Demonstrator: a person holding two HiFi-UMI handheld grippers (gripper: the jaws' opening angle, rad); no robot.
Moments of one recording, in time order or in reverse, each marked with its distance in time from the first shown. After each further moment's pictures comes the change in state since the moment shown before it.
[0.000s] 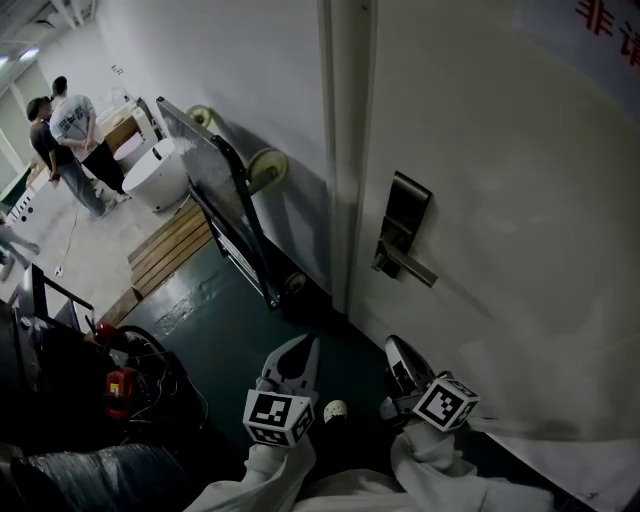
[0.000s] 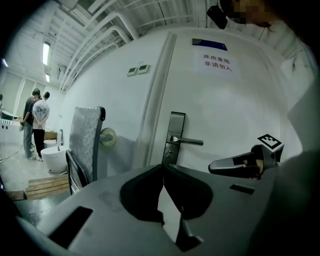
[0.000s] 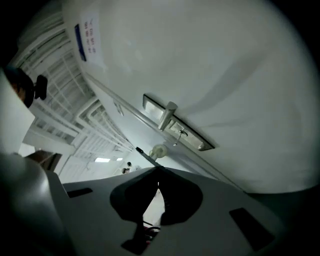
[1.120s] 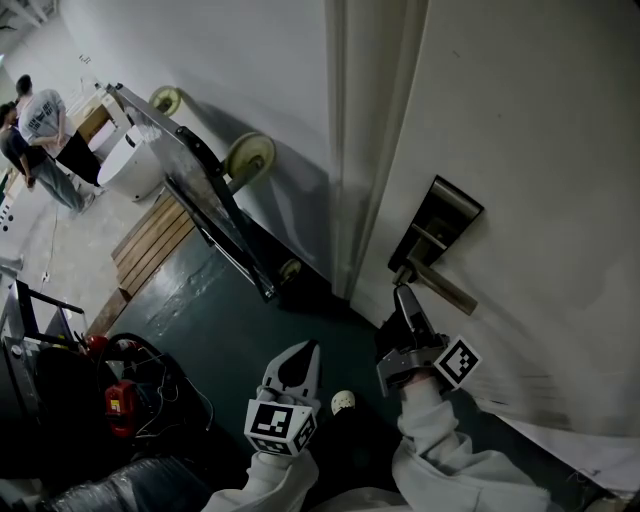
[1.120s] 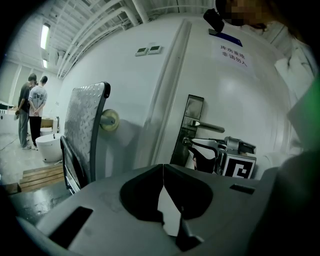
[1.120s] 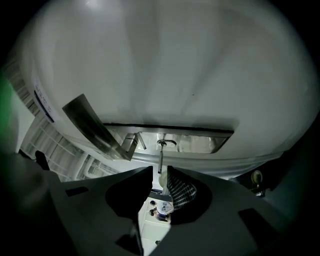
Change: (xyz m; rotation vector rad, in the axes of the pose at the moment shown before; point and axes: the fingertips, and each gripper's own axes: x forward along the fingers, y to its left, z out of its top) left arm 0.053 0.061 -0.041 -0.060 0.103 -0.052; right arm 0.123 -0.056 0.055 0.501 -0.316 0.136
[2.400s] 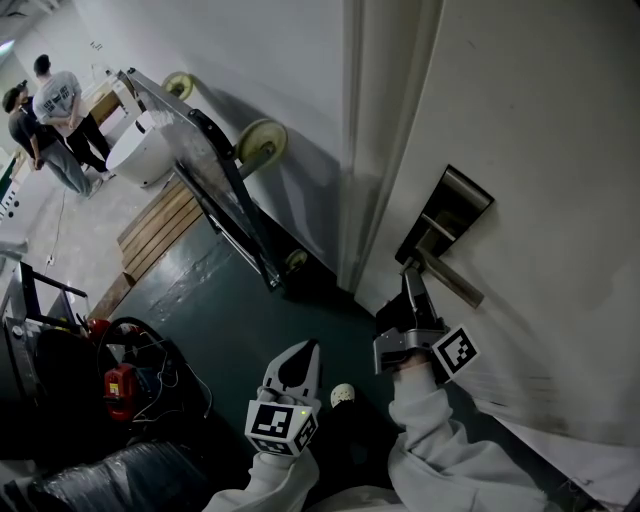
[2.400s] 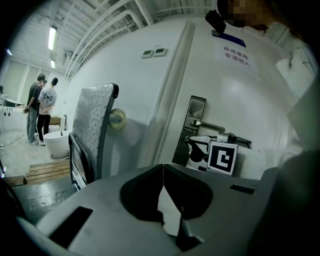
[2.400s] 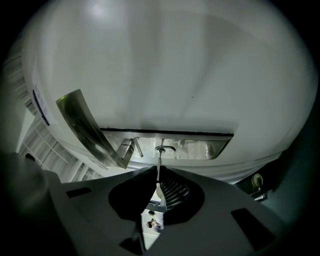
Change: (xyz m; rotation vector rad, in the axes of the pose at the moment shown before) left arm -0.020 -0.001 -0.014 -0.041 -0.004 0.063; right arm 0.009 -0.004 0.010 0.020 -0.131 -0.055
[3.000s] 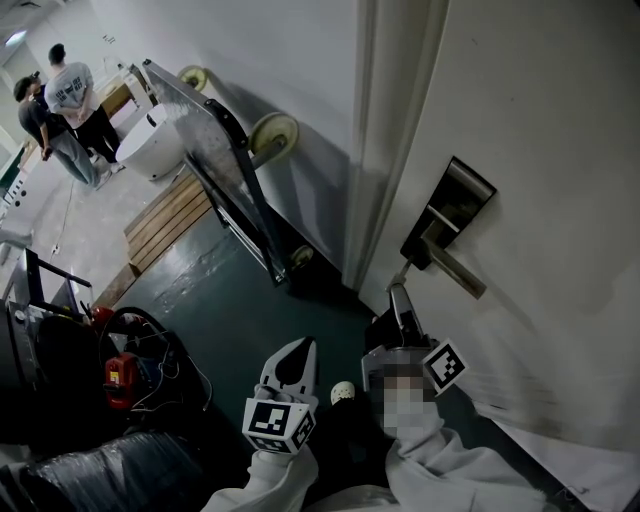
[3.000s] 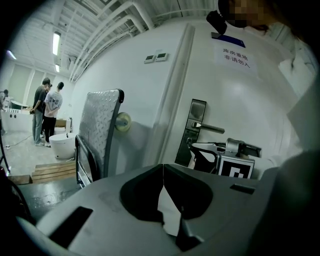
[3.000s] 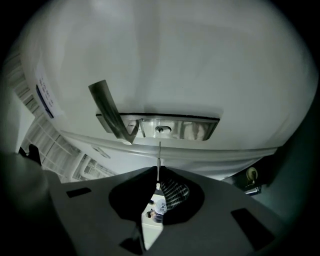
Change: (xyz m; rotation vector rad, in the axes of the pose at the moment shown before) left arm -0.024 0.003 0.000 -0.003 -0.027 0.053; right arm -0.034 -0.002 -0.043 -0.024 0.092 0.002
